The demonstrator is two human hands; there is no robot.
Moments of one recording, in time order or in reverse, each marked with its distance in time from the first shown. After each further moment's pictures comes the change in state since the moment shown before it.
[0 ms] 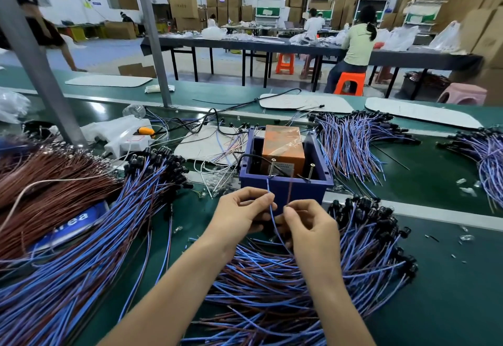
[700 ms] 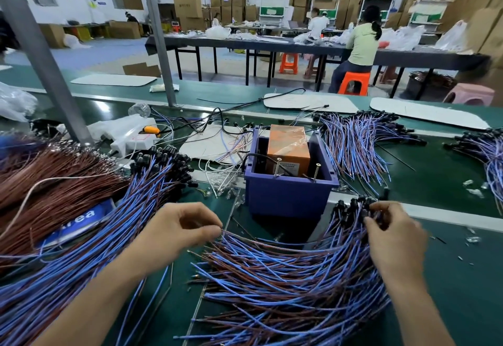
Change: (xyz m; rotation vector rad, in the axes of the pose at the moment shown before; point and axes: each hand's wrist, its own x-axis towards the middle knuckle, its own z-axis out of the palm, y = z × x) left_hand -0.040 0.016 -0.095 0.539 -0.111 0.245; right_hand 0.039 0.018 -0.084 -0.675 0.280 0.061
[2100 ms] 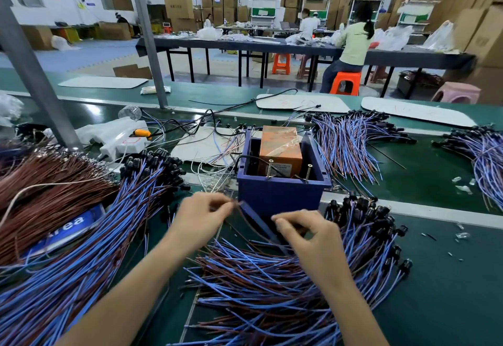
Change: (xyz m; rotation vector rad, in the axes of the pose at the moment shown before) left_hand 0.055 -0.010 0.036 0.323 0.200 -0.059; right_hand -0.048 -0.038 0.039 0.387 -0.328 -0.407
